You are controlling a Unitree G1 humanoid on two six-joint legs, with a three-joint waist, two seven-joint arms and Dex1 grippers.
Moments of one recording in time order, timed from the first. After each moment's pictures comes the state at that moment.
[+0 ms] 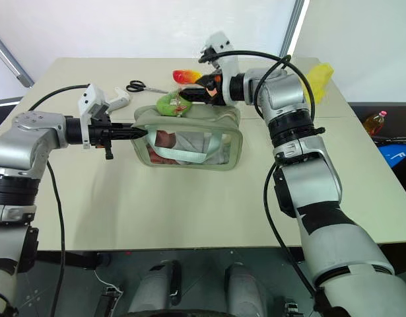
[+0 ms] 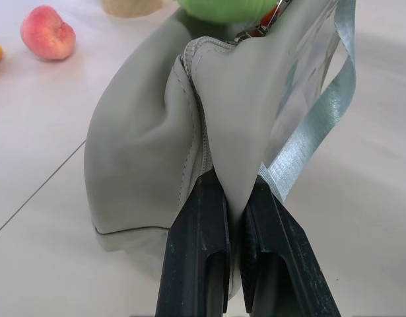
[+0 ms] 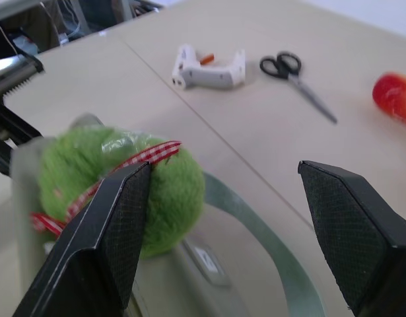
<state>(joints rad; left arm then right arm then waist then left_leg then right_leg) -0.78 0.76 -0.02 0.21 -0.32 0.56 -1.22 -1.36 -0.34 0.11 0.80 0.23 0.65 0.94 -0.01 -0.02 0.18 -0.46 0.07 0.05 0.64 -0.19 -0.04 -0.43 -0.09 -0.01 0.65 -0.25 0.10</state>
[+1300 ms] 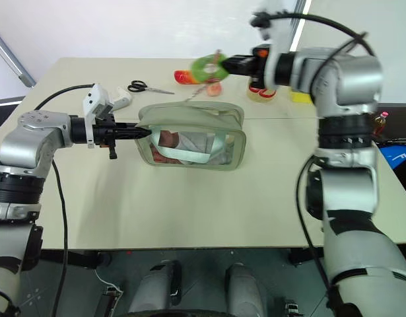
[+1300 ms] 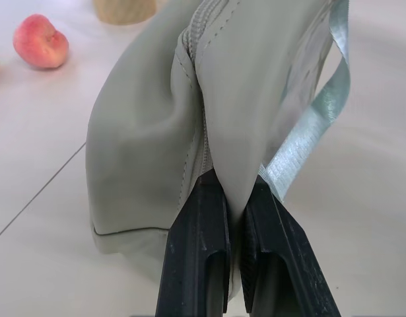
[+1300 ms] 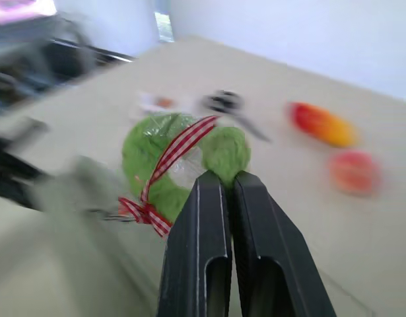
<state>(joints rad) -0.80 0.74 -0.04 0.24 -0.31 0.53 -1.23 -1.14 -0.67 -0.05 0.21 0.28 0.97 0.78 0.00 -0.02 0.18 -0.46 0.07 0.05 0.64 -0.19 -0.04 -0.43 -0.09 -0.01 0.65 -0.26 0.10</state>
